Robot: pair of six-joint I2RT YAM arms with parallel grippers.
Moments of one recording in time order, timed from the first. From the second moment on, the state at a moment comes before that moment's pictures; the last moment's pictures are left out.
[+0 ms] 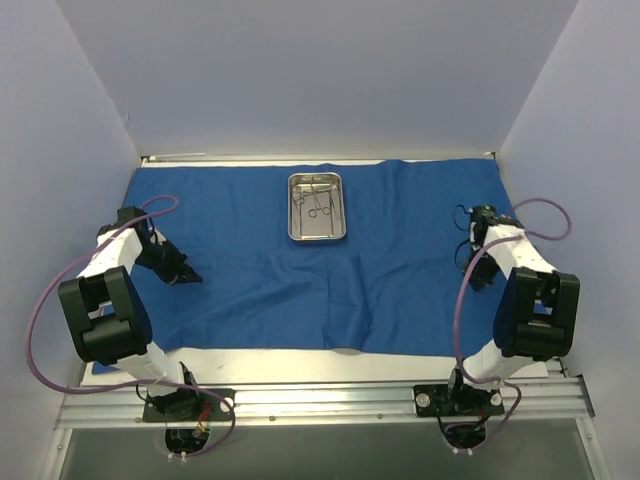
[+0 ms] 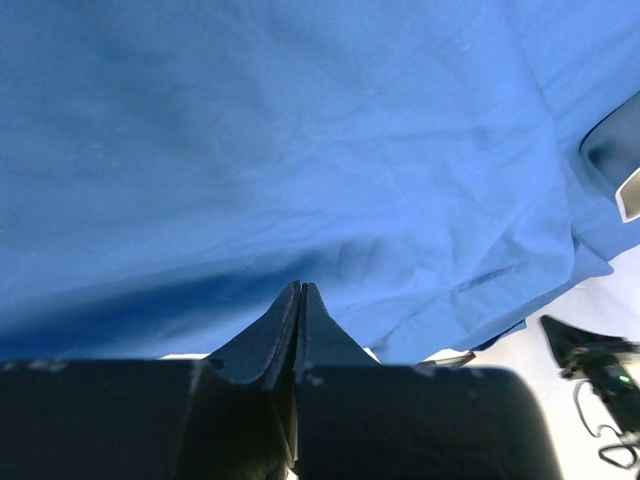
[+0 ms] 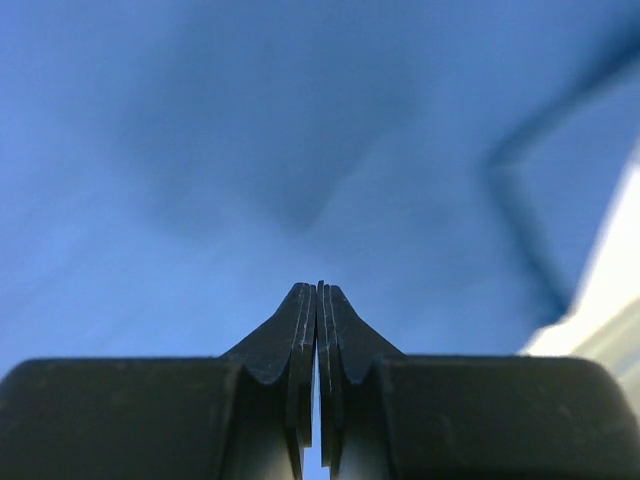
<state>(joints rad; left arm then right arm) 0.29 1.64 1.11 -0.90 0.41 -0.53 -0.10 1.58 1.01 -0.83 0.36 0.64</state>
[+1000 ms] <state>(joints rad) 0.41 1.89 1.13 -0.84 0.40 -0.58 -0.43 1.92 1.04 -1.07 0.74 0.81</state>
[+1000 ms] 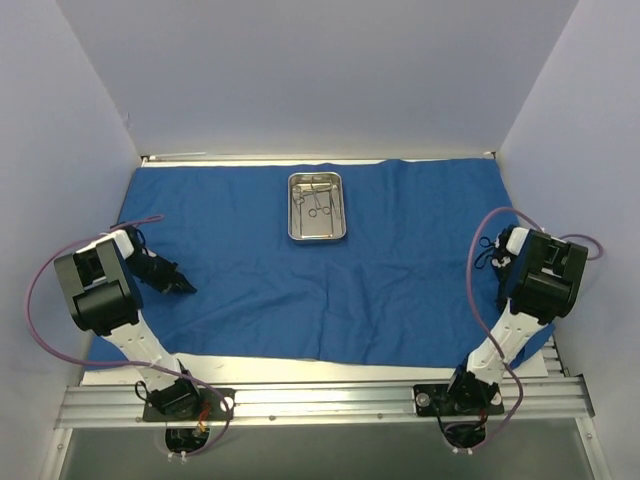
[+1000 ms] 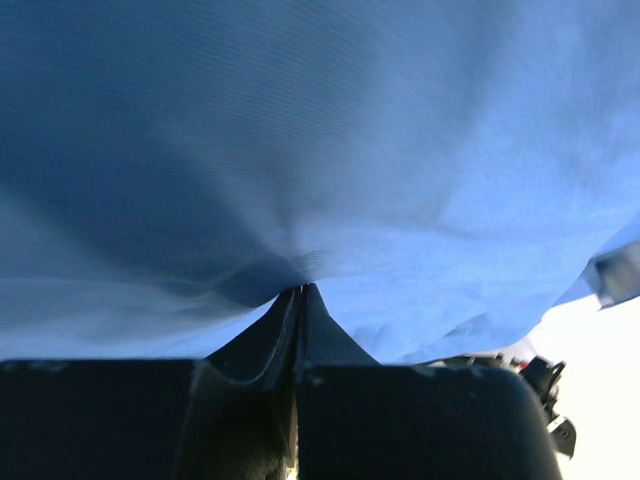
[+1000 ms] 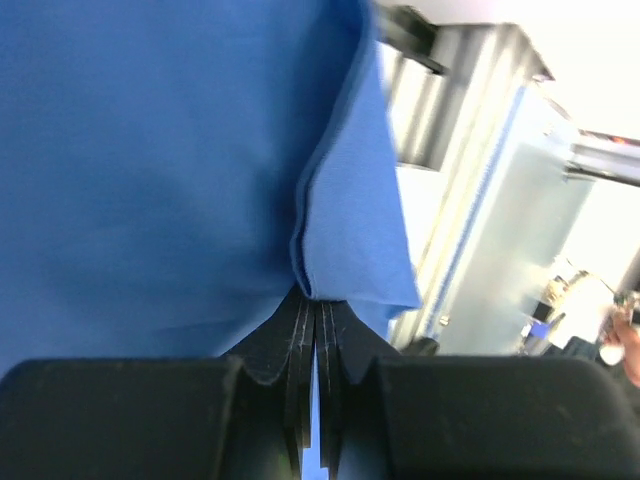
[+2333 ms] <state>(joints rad) 0.45 1.77 0.99 -0.73 0.40 -0.57 -0.42 1.76 0.94 -0.66 0.84 -0.08</state>
